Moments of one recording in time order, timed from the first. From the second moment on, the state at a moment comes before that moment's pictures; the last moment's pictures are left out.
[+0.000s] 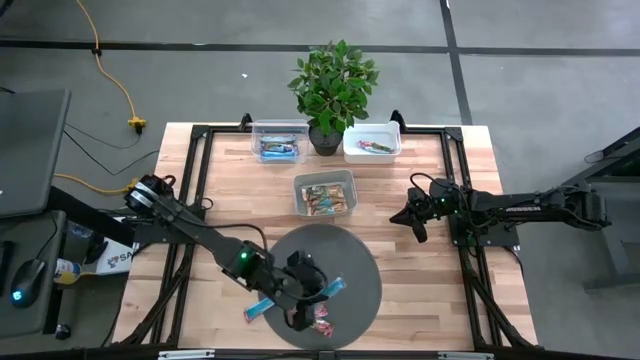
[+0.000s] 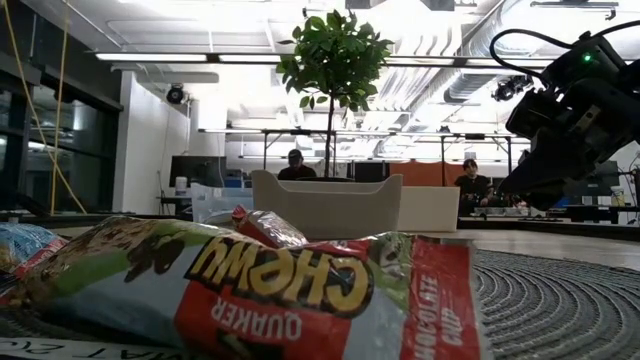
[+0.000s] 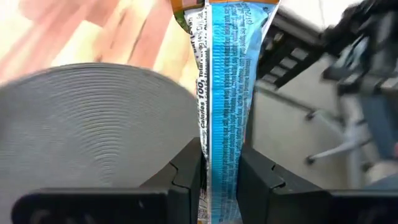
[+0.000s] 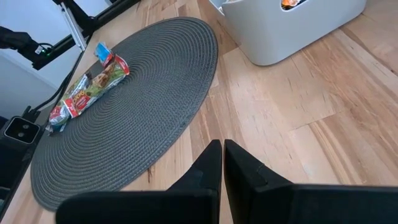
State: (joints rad) left arm -0.56 1.74 1.49 -0.42 -0.30 -0.76; right arm -0.28 0.75 0.01 0.26 -0.39 0.36
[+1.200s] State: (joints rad) left arm -0.26 1.74 1.79 -1.11 -0.73 -0.15; right arm -0.28 0.75 0.01 0.26 -0.39 0.36
